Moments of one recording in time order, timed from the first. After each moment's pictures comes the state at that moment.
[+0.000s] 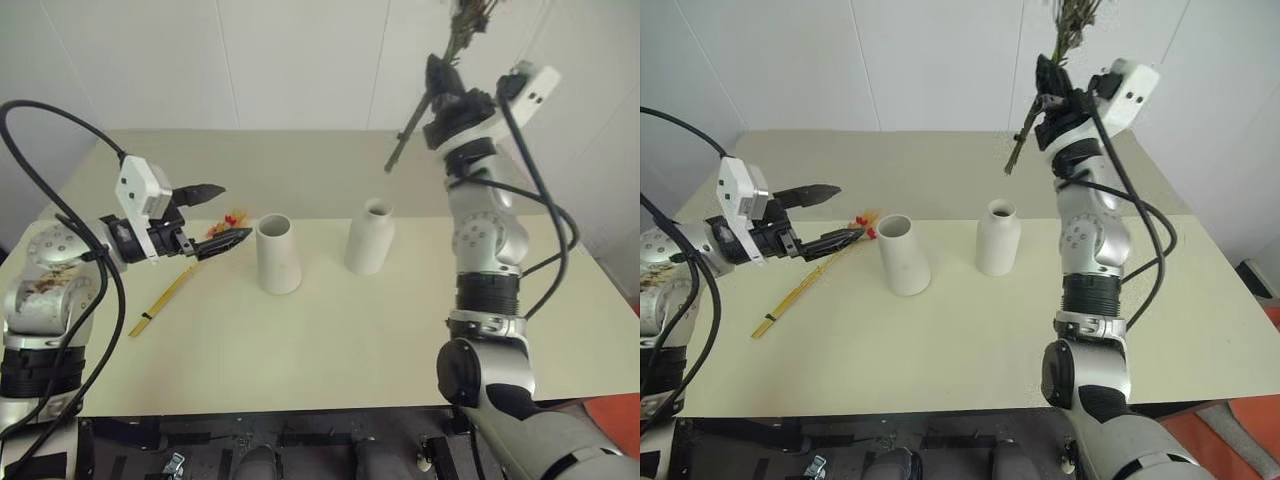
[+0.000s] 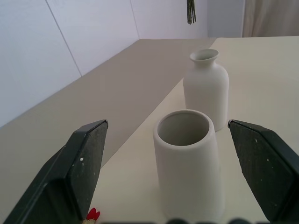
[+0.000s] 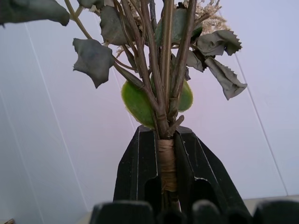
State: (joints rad) left arm -0.51 0.80 0.21 -0.12 -0.51 0.43 -0.97; right arm -1.03 -0.11 -0.32 0.31 0.48 0.15 0.33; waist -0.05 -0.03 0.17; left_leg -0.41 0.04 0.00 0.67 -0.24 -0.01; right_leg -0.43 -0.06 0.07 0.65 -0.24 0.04
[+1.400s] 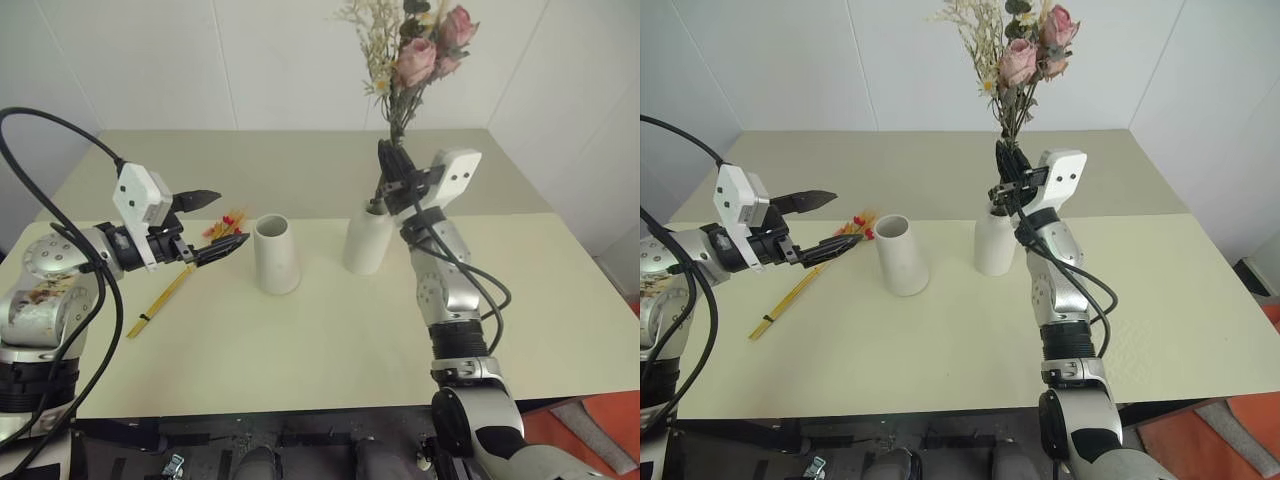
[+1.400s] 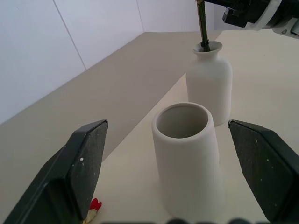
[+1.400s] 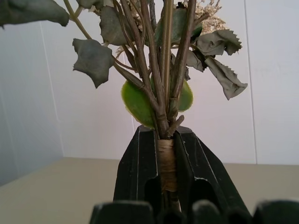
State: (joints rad) left arm -0.48 0.82 0.22 -0.16 -0.51 0.45 -0.94; right arm -0.79 -0.07 -0.15 0.32 0.29 -0.12 0.34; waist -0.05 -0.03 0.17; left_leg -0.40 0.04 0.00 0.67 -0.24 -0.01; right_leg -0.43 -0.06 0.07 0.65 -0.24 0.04
